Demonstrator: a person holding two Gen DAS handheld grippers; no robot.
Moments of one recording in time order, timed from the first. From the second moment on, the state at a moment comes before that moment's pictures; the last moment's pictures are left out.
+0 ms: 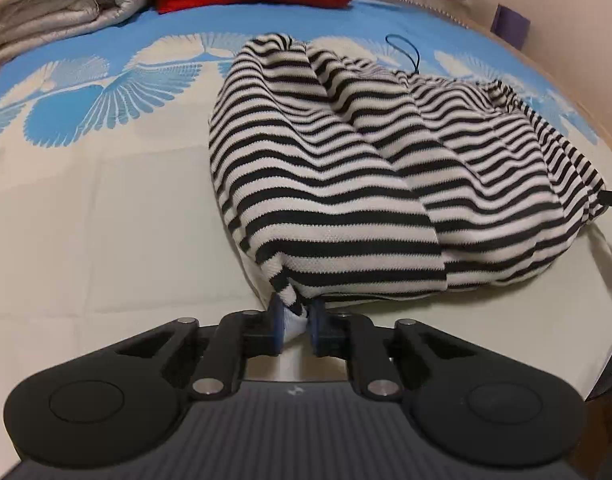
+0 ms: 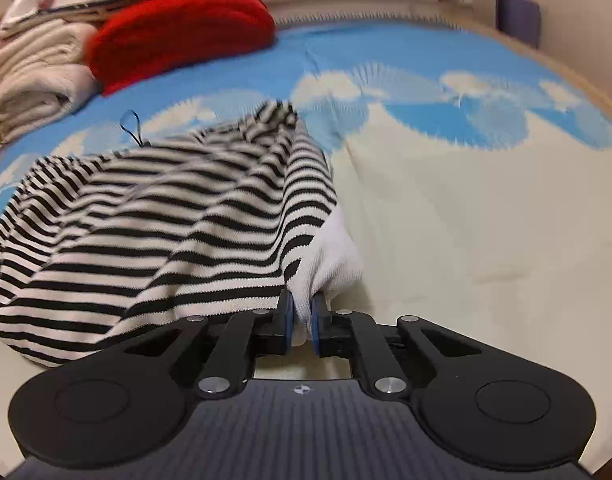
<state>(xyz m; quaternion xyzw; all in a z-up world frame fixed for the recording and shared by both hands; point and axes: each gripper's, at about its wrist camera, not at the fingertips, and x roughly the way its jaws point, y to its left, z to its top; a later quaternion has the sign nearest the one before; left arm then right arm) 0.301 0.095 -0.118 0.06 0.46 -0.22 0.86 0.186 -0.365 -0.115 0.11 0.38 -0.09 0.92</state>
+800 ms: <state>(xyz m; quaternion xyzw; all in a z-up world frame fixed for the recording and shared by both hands) 0.308 0.144 -0.106 0.09 0.48 -0.13 0.86 0.195 -0.409 -0.135 0.07 0.42 -0.19 0.88</state>
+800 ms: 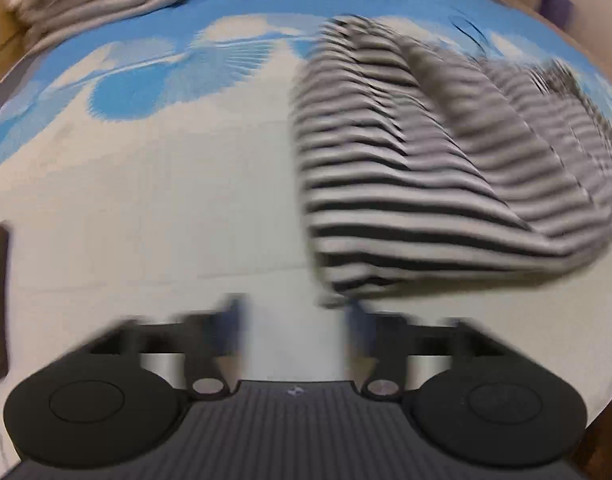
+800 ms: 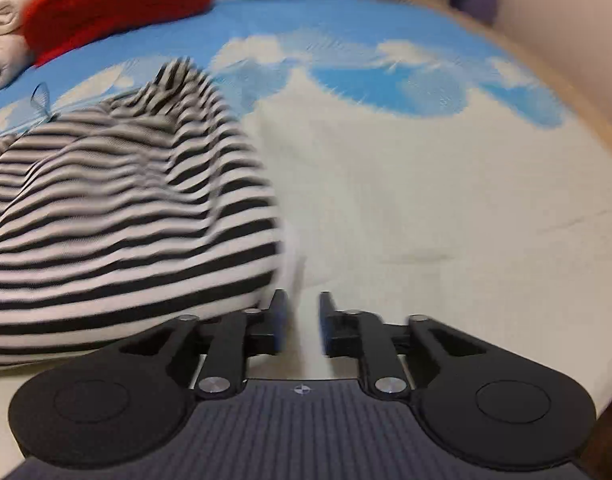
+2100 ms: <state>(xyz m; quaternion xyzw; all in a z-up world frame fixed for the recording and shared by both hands) 0.404 0.046 -0.046 0.06 0.42 0.00 0.90 0.310 -0.390 -0.049 0.24 0.31 -0.15 0.91</state>
